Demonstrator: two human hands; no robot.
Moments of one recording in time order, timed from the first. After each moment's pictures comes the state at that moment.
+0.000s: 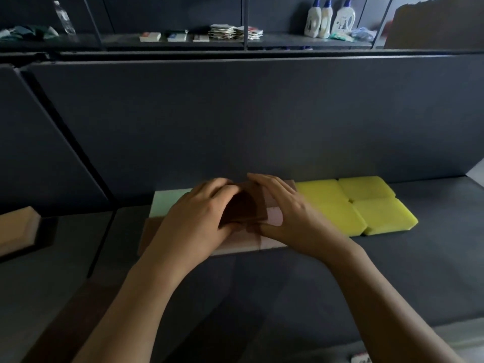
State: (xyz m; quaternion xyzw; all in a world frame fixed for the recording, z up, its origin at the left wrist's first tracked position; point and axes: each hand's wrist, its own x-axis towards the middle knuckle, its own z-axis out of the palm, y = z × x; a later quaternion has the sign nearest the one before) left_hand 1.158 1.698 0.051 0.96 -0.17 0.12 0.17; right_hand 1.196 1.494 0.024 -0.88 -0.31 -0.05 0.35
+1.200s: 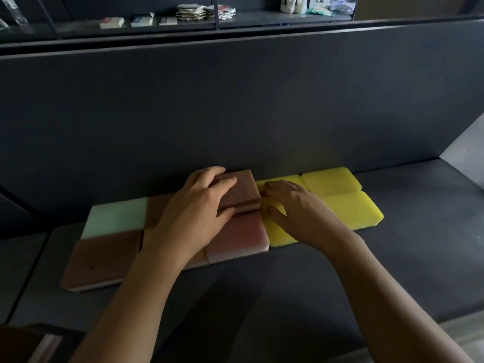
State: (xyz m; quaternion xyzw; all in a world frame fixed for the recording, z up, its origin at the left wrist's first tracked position) left_hand 1.223 1.613 0.027 0.97 -0.17 0.10 0.16; right_hand 1.240 1.397 -0.004 -0.97 -0.19 -0.03 0.17
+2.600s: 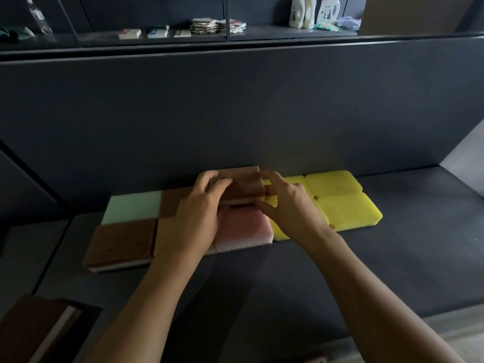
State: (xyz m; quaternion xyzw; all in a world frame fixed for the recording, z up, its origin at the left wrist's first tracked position) left_hand 1.199 1.618 0.008 0.96 -0.08 0.16 0.22; right_hand 1.226 1.429 0.003 -0.93 -0.15 -0.10 0.31
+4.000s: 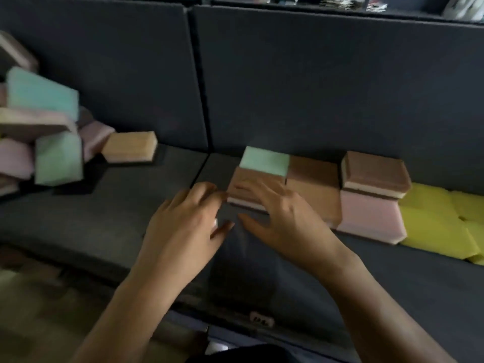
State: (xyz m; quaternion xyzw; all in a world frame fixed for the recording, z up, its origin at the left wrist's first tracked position) left_hand 1.030 1.777 0.028 0.99 0.07 0.13 0.05; right_hand 1.130 1.616 0.024 -0.83 -0.46 -0.03 0.30
